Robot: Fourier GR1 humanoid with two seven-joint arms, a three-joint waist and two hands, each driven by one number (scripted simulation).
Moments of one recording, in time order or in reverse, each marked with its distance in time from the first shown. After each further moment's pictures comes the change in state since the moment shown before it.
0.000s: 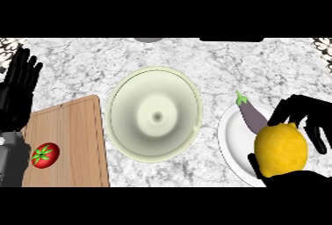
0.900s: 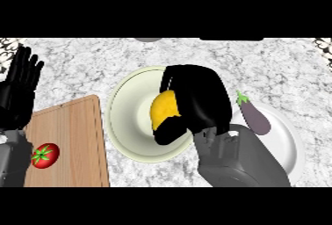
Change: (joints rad) left arm -0.013 -0.011 0.002 0.006 -0.009 0.007 -0.003; right arm -0.408 0.164 0.375 0.609 0.153 -0.260 0.184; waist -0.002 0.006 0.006
